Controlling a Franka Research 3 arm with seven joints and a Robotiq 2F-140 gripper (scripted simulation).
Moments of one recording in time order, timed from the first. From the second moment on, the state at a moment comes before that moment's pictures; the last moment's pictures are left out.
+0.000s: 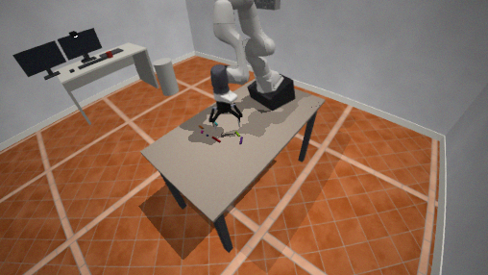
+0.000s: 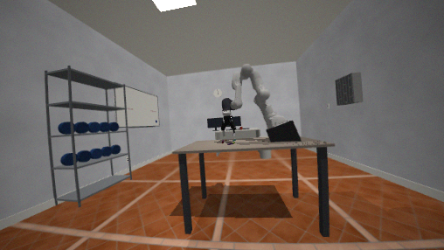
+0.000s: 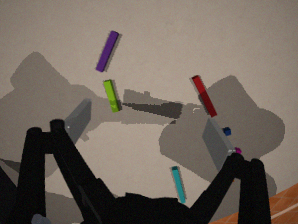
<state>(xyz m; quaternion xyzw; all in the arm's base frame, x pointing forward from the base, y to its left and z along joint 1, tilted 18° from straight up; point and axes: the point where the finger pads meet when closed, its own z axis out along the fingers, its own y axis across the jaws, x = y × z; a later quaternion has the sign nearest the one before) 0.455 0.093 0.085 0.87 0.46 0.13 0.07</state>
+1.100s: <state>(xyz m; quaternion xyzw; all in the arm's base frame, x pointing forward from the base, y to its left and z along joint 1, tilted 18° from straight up) 0.459 0.075 0.086 0.97 0.19 0.14 0.03</state>
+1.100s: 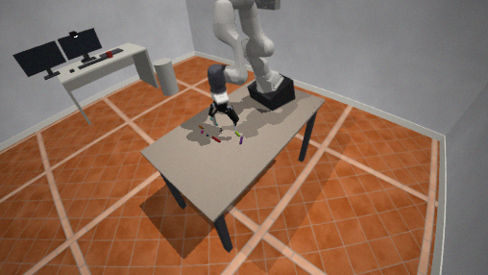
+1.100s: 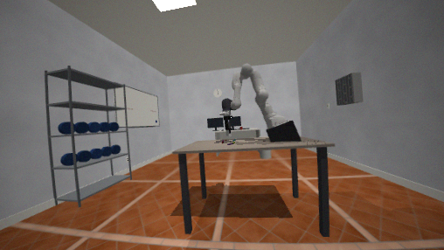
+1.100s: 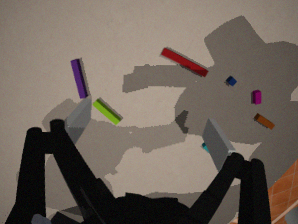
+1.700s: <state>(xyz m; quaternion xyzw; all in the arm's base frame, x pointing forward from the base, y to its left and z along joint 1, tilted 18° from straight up) 0.461 0.065 0.087 0.99 0.04 0.14 0.00</state>
